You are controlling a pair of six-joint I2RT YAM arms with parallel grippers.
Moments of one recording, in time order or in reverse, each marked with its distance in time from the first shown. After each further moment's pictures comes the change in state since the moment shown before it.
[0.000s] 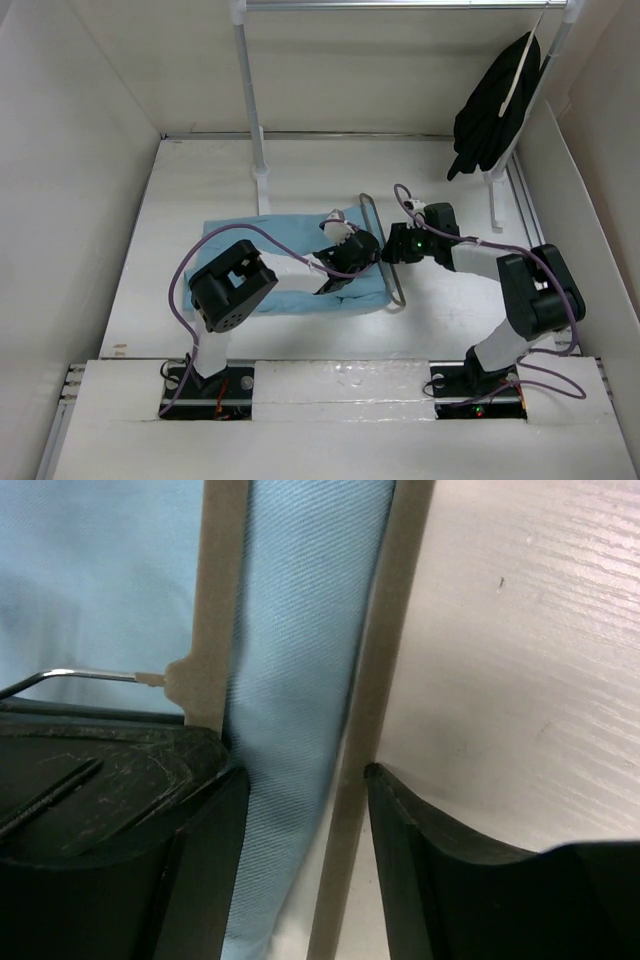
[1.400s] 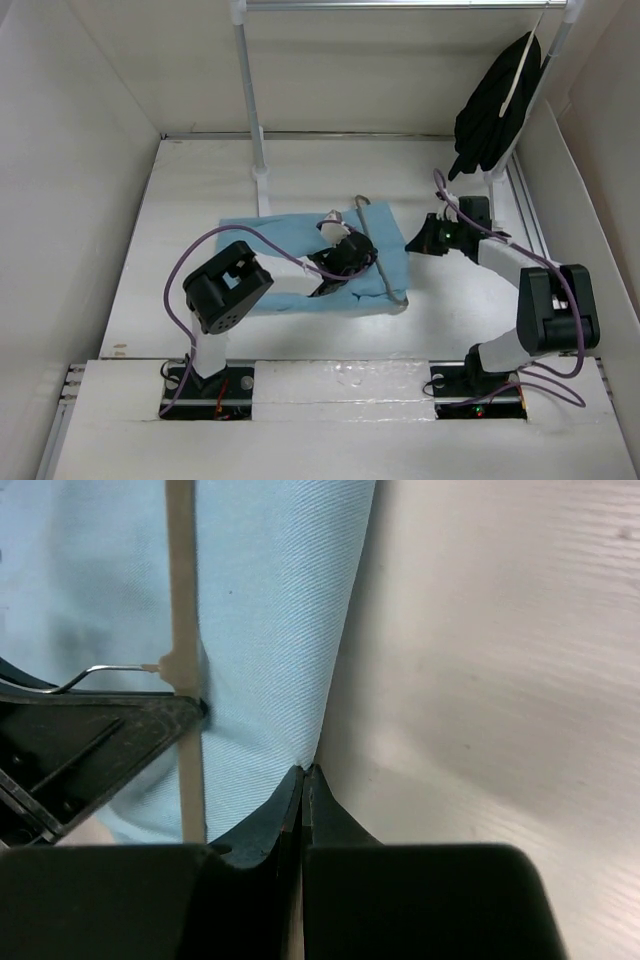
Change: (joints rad) left arm 0.016 -0.026 -0.060 0.049 0.027 0.060; right arm -0.207 -0.109 0.040 -0.183 -0.092 -0.006
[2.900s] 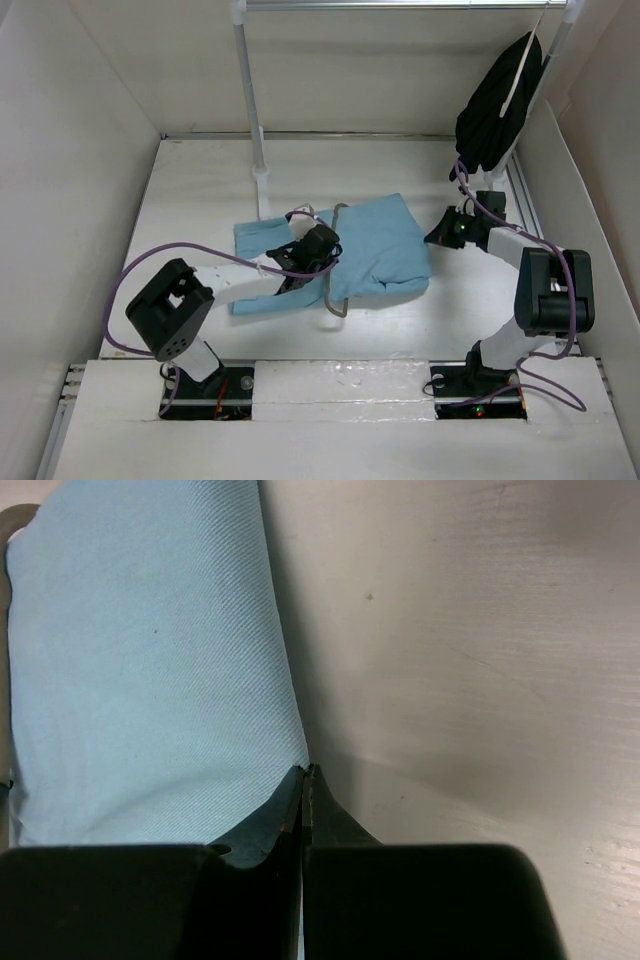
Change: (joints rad) left arm 0.113 -0.338 -0.157 -0.344 -0.008 0.326; right arm -0.152 0.107 0.077 -0.019 0.082 0.015
